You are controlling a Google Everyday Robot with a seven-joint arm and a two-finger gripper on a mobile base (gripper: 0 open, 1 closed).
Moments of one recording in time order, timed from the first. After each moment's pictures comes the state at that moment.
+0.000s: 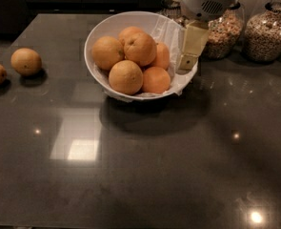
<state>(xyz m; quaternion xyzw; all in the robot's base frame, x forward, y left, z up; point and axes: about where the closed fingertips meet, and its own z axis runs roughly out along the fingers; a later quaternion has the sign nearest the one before) 0.557 -0.097 1.002 -0.69 0.68 -0.05 0.25</state>
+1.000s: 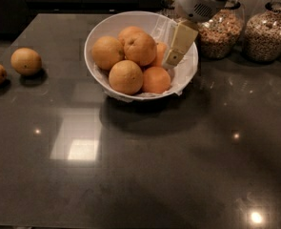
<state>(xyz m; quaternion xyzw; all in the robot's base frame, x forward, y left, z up) 0.590 -0.079 0.997 -0.66 0.68 -0.01 0.32</state>
